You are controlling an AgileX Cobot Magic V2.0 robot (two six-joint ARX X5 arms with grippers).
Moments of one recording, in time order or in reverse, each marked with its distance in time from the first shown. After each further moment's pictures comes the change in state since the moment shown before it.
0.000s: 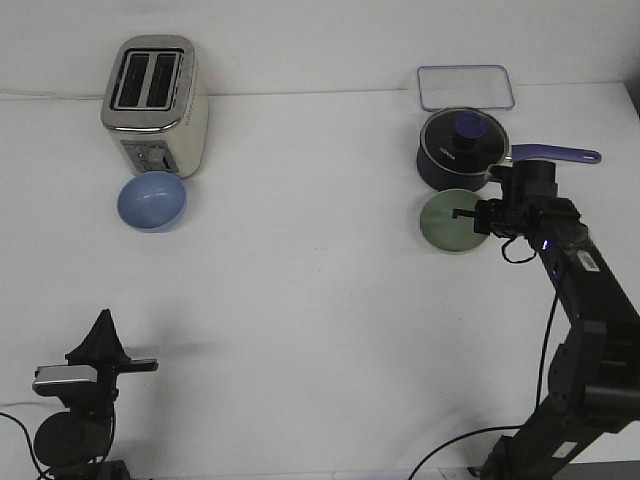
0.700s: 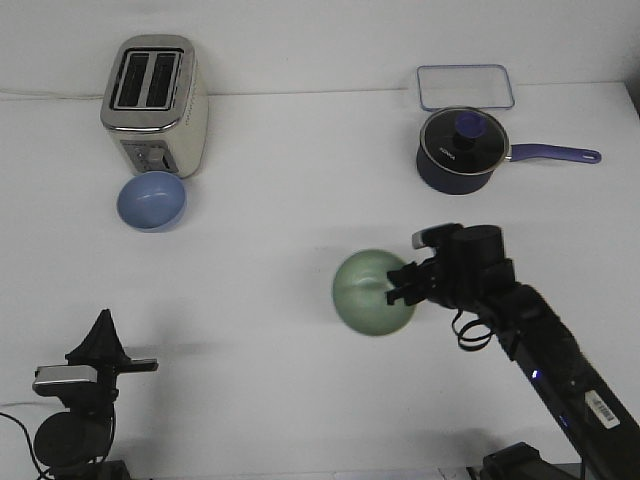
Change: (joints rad) left arm 0.000 0.000 0.000 0.000 0.000 0.000; right arm 0.473 -0.549 -0.440 0.084 -0.234 0.135
